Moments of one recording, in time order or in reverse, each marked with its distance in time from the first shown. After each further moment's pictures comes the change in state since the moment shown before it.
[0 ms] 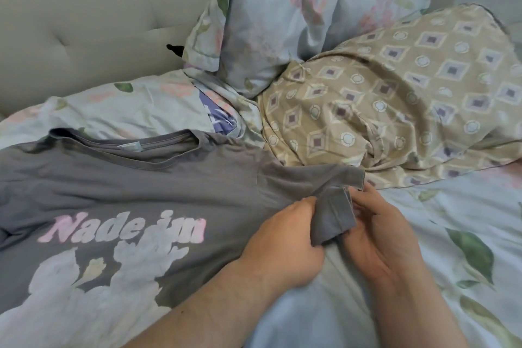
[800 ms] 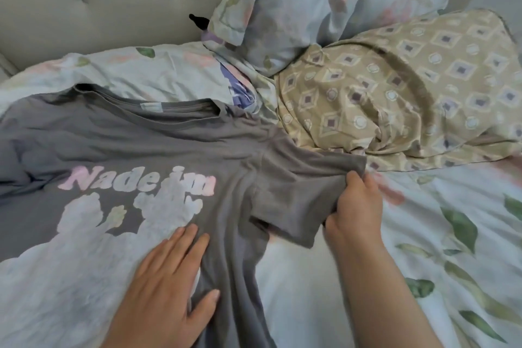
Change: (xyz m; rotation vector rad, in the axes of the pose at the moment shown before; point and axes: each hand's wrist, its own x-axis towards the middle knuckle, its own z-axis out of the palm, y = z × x) left_hand -0.173 -0.106 -0.039 0.577 0.028 -0.146; right_hand 0.003 0.050 -0.003 -0.377 0.404 -0.262
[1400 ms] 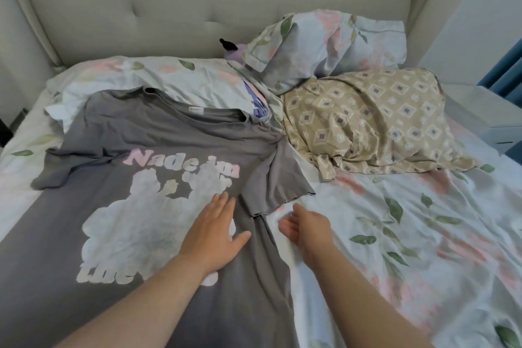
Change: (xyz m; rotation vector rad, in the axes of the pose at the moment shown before) left_hand -0.005 -0.007 -0.011 -0.347 -0.005 -0.043; right_hand -0.128 0.003 -0.006 -0.480 -0.078 0.303
